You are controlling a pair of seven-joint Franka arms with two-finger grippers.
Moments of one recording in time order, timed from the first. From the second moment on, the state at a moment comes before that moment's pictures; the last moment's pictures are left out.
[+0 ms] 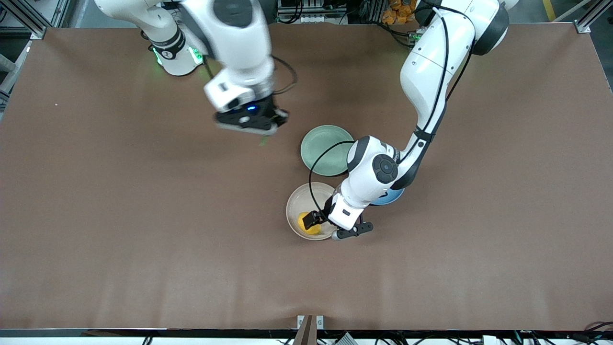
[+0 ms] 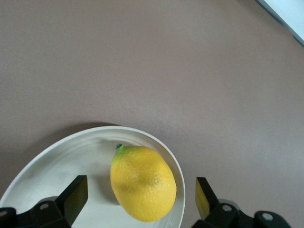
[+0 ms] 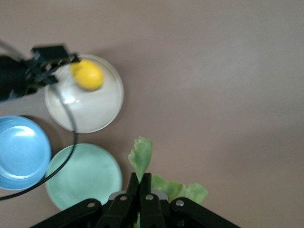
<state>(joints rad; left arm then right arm) -0.52 0.93 -0.13 -1.30 -0.33 2.65 -0.63 0.49 0.20 0.13 -1.59 -0.05 1.84 0.79</state>
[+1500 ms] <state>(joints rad) -0.56 0.98 -0.13 -1.30 -0.33 2.69 -0.63 0.06 0.46 -0.10 -2.00 0.00 2.56 -0.03</state>
